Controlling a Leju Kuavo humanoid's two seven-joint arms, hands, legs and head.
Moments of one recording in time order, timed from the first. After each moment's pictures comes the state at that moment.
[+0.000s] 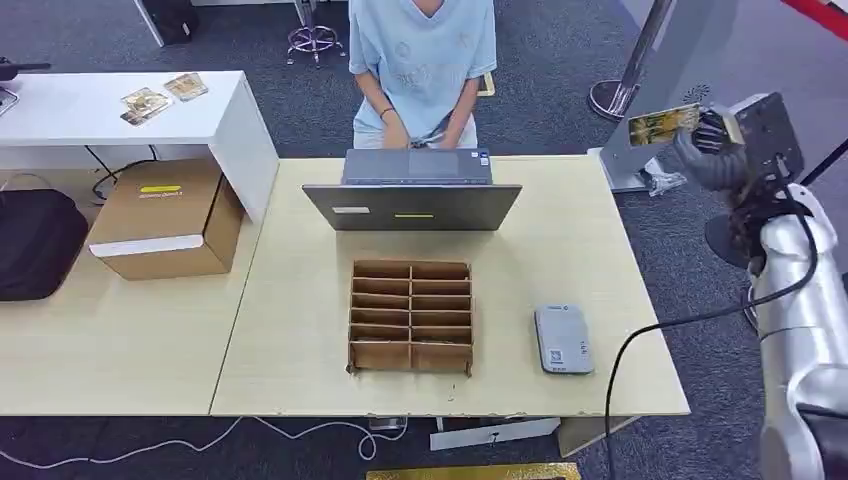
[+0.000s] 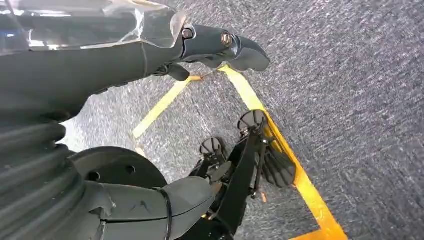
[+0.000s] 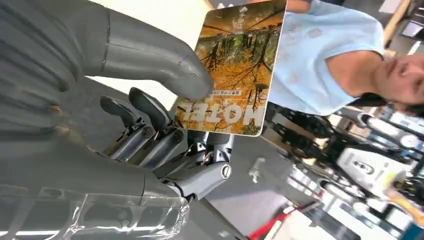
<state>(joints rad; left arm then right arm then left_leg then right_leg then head) -0.09 -0.21 1.50 -0.20 -0.47 0.22 -0.05 -0.81 -0.43 0.00 -0.87 0.13 0.33 -0.14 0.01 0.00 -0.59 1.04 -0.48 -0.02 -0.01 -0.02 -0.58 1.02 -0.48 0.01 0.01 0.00</state>
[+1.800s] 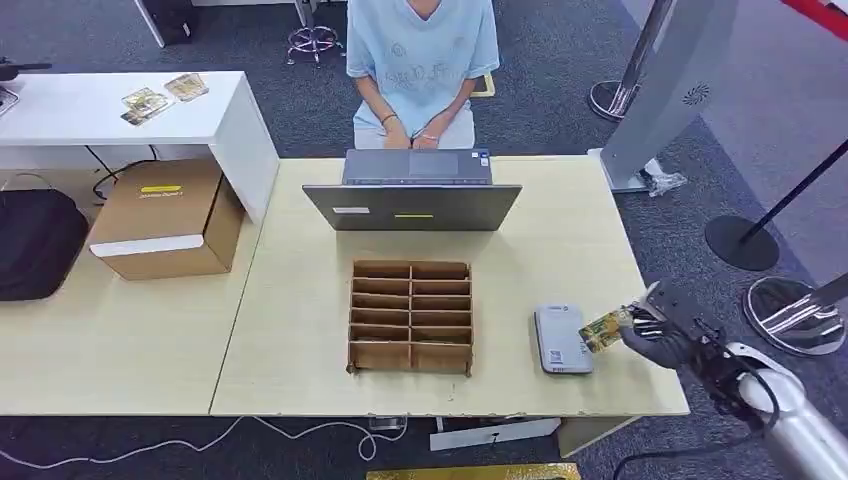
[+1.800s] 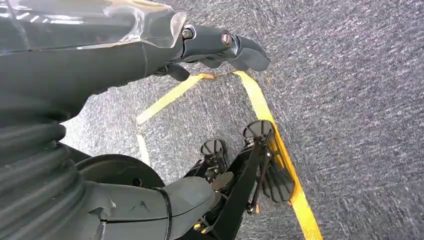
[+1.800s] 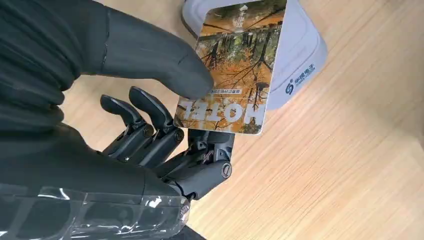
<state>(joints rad) -0.07 -0.24 1.54 -0.20 -0.35 0.29 -0.07 -0.30 -0.68 0.38 -1.14 -0.18 0.35 0.11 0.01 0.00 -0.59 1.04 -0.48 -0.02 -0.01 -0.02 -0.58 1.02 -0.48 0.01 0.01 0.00</state>
